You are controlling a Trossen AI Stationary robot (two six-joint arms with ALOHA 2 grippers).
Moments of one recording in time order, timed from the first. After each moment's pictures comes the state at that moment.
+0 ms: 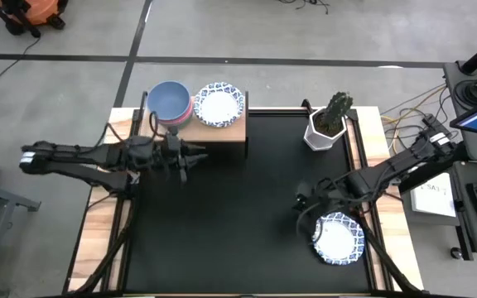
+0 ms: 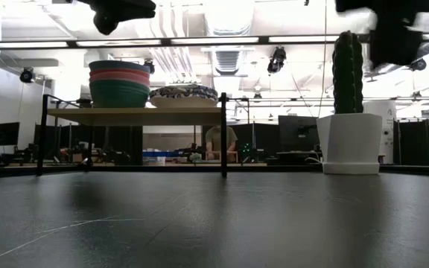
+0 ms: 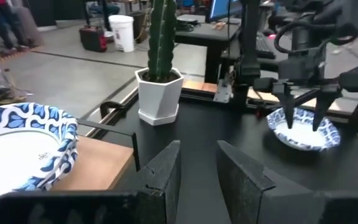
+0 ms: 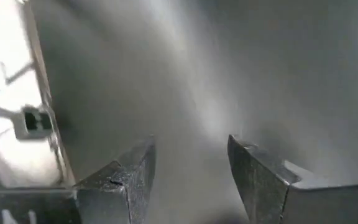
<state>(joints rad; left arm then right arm) -0.04 0.87 0.77 -0.10 -0.31 -0.11 0.43 1.23 0.95 -0.65 0.11 0.93</state>
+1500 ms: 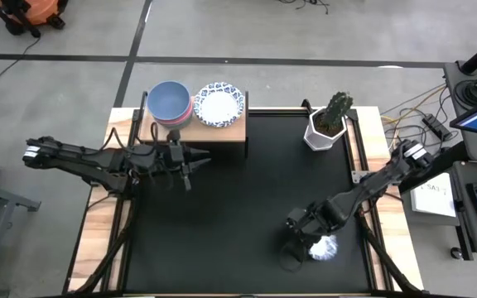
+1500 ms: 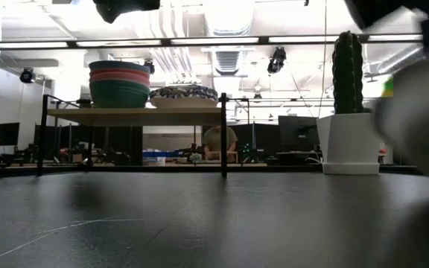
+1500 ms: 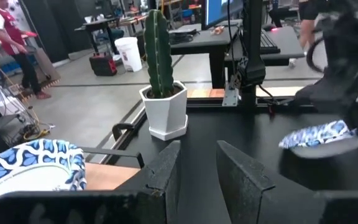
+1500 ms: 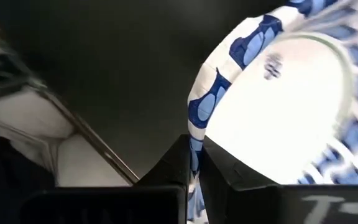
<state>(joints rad) -0.14 0.92 0.77 -0.01 -0.44 0.07 0.54 1.56 1.15 -0.80 -0.17 1.33</state>
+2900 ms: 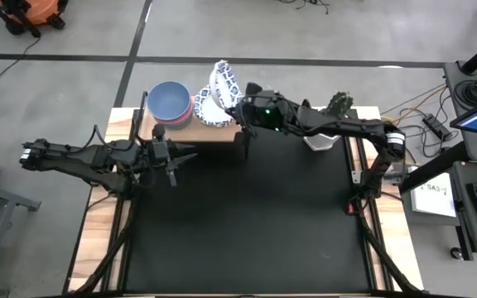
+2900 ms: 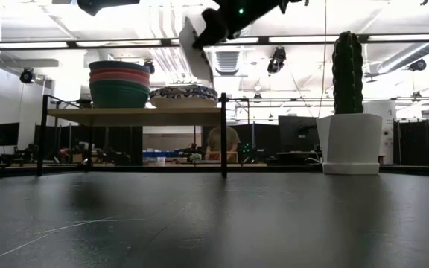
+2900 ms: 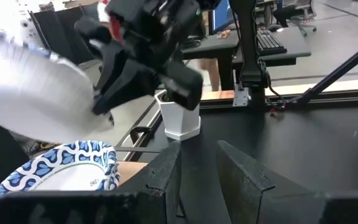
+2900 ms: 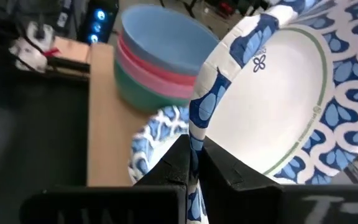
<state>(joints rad) -0.14 0.75 0.76 -0.15 -0.46 0.14 -0.27 1.72 1.58 -0.15 0.16 -0.45</state>
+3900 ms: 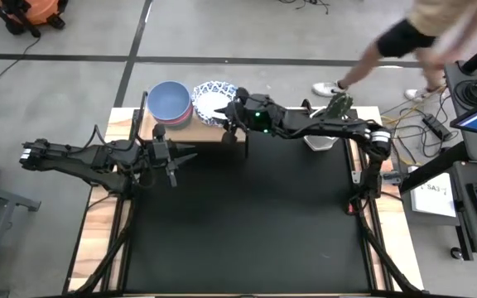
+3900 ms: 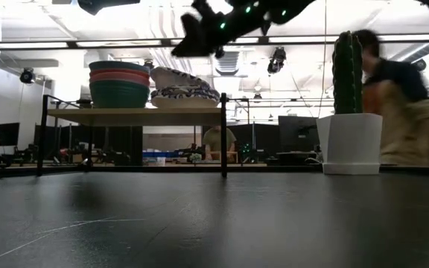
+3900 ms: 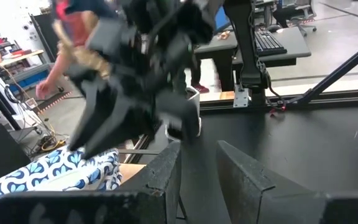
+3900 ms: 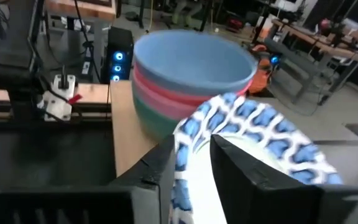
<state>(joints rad) -0.14 0.76 0.76 -0.14 -0.46 0.15 -0.29 1.85 1.58 0.07 0.05 -0.25</state>
